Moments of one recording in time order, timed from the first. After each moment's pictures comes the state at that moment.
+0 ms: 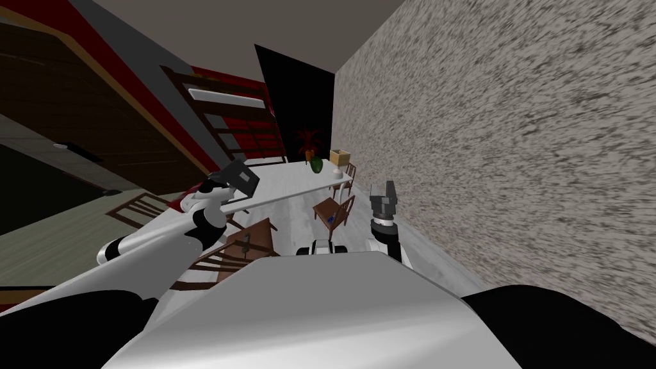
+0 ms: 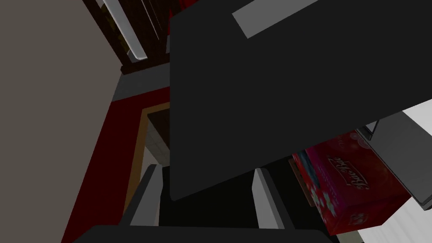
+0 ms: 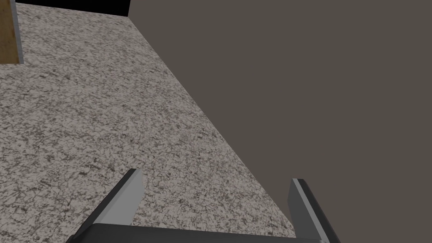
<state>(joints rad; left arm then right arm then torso) -0.76 0.73 0.73 -0.42 -0.21 -0.06 -0.11 0.52 -0.03 0.04 -2.26 0.09 -0.63 -0.06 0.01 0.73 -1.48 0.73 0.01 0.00</state>
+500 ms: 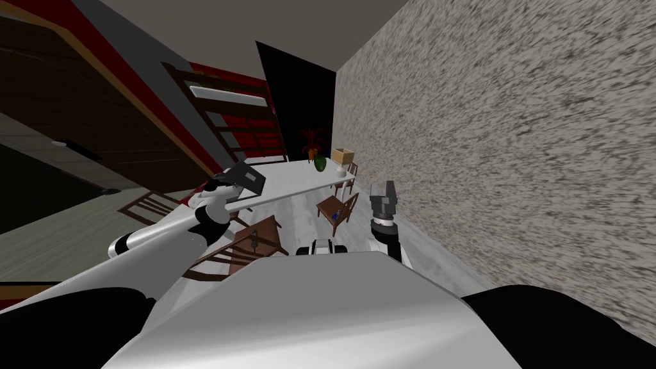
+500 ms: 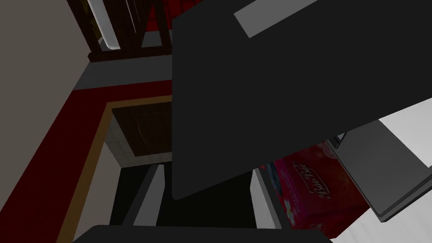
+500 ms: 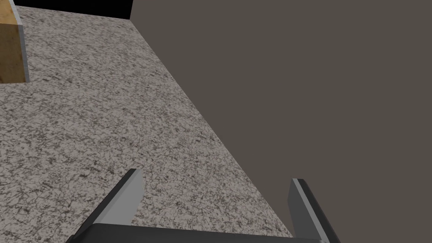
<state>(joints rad) -0.81 0.71 0.76 -0.38 -0.15 -0.02 -0.05 0.52 -0.03 0.04 -2.26 0.09 -0.63 -0.06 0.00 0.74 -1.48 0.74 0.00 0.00</state>
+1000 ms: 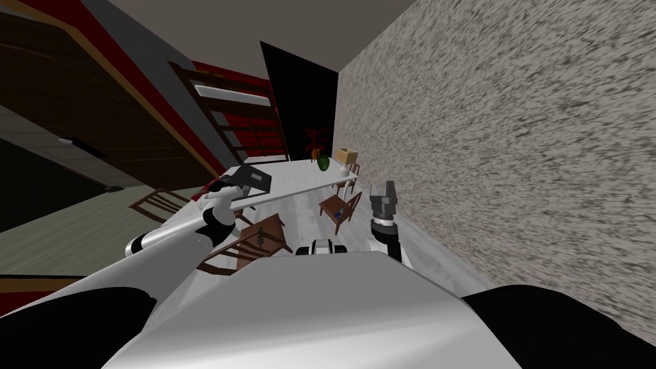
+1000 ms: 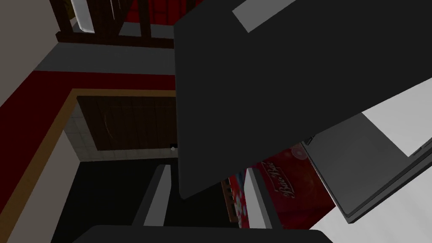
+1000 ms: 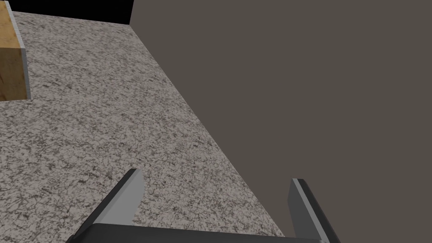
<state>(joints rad) -0.79 0.66 0.76 -0.43 -0.08 0.04 0.02 0.52 -0.03 0.04 -2.26 0.09 -0.63 -0.06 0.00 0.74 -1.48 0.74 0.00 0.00</state>
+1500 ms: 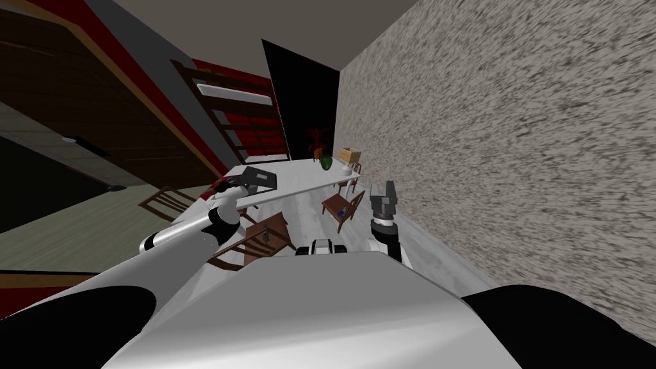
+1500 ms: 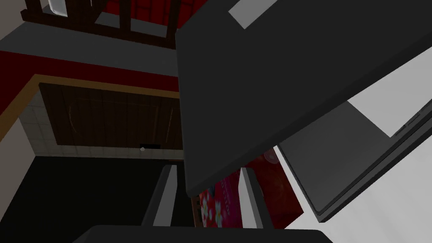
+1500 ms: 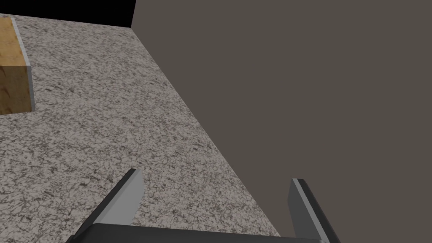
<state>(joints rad) -0.80 0.61 0.79 -0.43 -0.03 0.08 0.07 0.52 -0.03 0.04 -2.26 0.09 -0.63 -0.06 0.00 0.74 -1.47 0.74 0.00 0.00</state>
